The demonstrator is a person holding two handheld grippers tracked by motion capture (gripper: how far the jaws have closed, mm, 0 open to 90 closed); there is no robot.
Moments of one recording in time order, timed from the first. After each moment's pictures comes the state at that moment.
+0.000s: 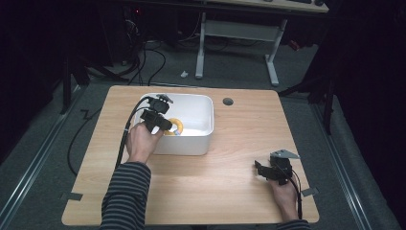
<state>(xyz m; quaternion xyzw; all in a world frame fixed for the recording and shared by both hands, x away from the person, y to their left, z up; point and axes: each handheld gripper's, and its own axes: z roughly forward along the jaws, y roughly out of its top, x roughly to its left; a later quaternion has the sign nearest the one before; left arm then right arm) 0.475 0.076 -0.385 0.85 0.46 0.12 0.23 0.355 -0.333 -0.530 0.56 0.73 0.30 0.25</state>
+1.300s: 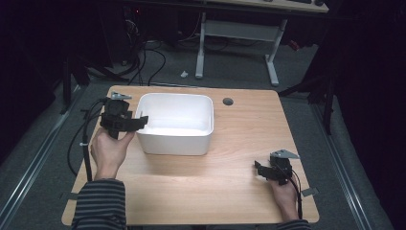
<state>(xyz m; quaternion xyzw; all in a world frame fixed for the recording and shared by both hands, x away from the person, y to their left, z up) 0.413 0.166 -0.337 0.76 0.51 0.19 0.36 0.355 -0.333 -0.530 0.56 0.73 0.31 0.24</state>
